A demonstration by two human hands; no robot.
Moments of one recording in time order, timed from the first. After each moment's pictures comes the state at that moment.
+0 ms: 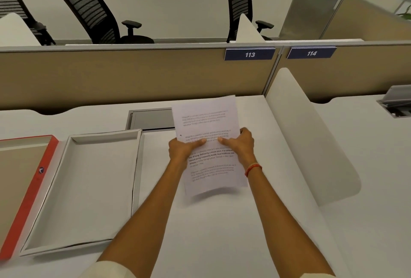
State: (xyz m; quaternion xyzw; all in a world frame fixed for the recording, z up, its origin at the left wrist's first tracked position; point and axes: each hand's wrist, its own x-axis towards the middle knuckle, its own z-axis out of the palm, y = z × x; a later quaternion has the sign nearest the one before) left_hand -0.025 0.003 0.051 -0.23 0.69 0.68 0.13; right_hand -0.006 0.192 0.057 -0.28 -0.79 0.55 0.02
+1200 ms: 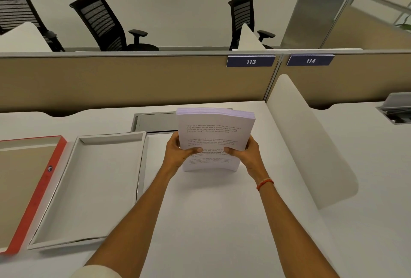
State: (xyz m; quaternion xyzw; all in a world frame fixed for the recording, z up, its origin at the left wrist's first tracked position) left_hand -0.013 -0.030 0.040 -0.01 0.75 0.66 0.05; right_hand 0.031 0.208 0.042 -0.09 -0.73 0.68 0.08
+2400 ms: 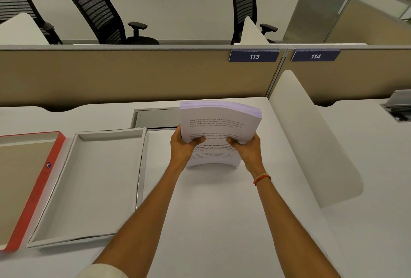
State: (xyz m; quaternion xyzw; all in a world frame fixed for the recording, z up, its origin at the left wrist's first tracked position) left_hand -0.016 -0.008 0.050 -0.05 0.72 0.69 0.00; right_hand 0.013 0.200 0.037 -0.12 -0.73 0.65 0.14
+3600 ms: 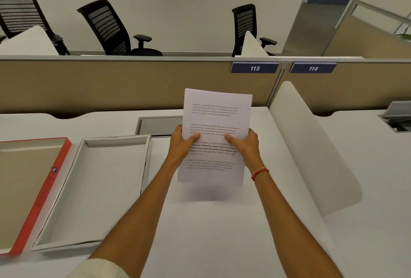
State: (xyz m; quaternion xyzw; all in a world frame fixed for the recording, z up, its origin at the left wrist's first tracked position) left_hand -0.026 -0.029 0.086 -0.03 0.78 0.62 0.05; right_hand 0.000 0.183 0.083 -0.20 -0.76 0.62 0.08
